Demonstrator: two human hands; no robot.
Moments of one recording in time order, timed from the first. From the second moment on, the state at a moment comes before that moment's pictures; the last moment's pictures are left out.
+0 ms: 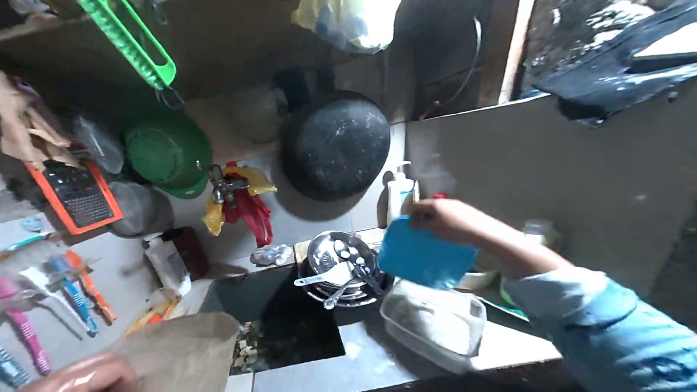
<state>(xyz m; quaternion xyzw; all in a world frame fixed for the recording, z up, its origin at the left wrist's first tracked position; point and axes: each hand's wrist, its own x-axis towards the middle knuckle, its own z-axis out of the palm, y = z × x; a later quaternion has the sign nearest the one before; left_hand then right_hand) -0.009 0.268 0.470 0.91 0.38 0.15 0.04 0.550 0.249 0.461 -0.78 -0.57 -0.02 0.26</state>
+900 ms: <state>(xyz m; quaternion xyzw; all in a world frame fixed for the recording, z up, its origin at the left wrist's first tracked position) 0.135 0.386 0.509 0.81 0.56 -0.15 0.01 0.291 0.426 0.368 -0.74 -0.49 0.40 0.22</state>
